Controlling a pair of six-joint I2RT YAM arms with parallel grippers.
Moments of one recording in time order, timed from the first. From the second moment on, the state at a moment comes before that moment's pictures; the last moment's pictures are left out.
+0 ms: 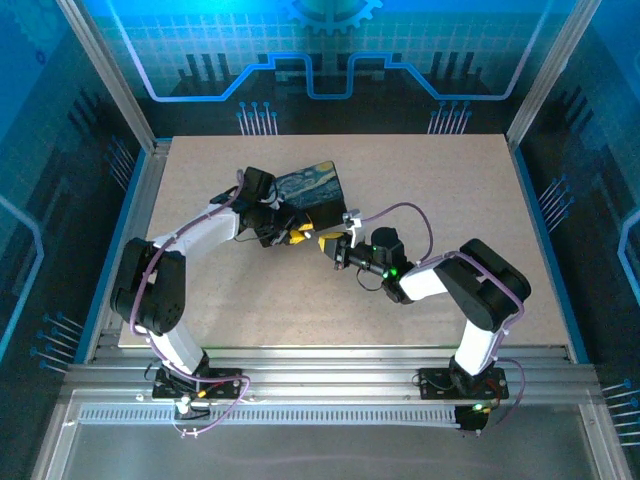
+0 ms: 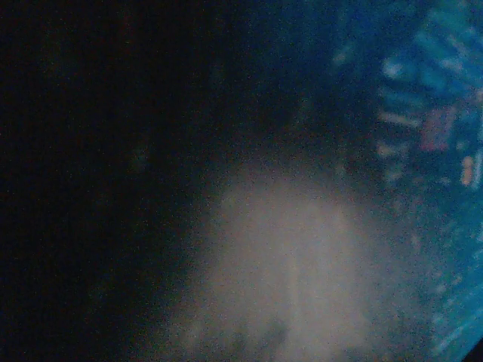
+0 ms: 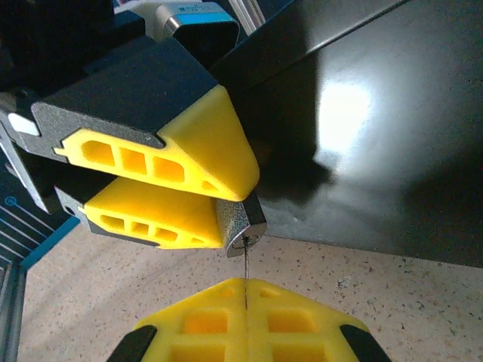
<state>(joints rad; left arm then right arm) -0.31 1.70 1.17 -0.45 0.63 -1.08 0.63 1.78 0.60 1.00 -0.34 0.46</state>
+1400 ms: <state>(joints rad) -0.25 1.64 1.01 -0.23 0.71 -1.24 0.61 1.92 0.60 1.27 -0.37 0.65</state>
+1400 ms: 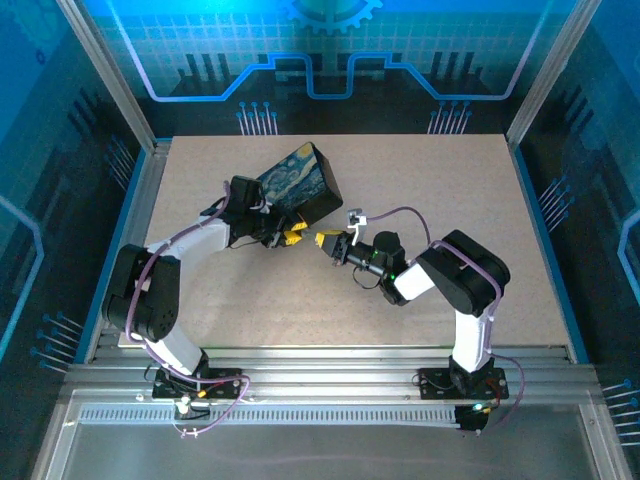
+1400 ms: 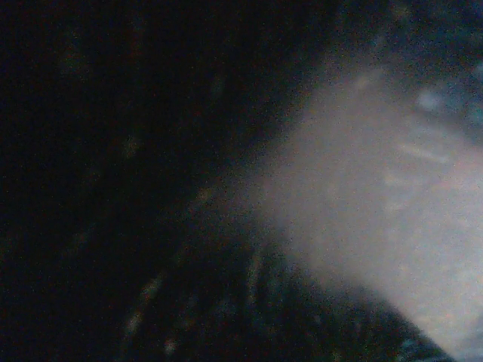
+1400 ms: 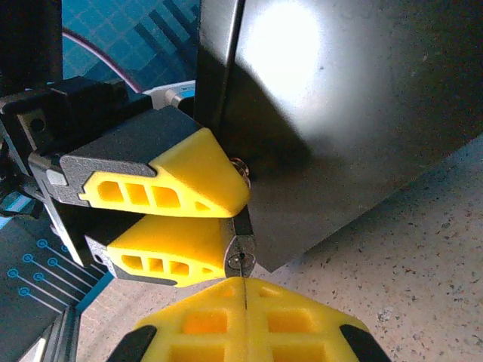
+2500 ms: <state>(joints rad) -0.24 1.64 0.96 -0.22 0.74 -1.36 0.66 1.99 0.67 1.29 -0.34 0.74</state>
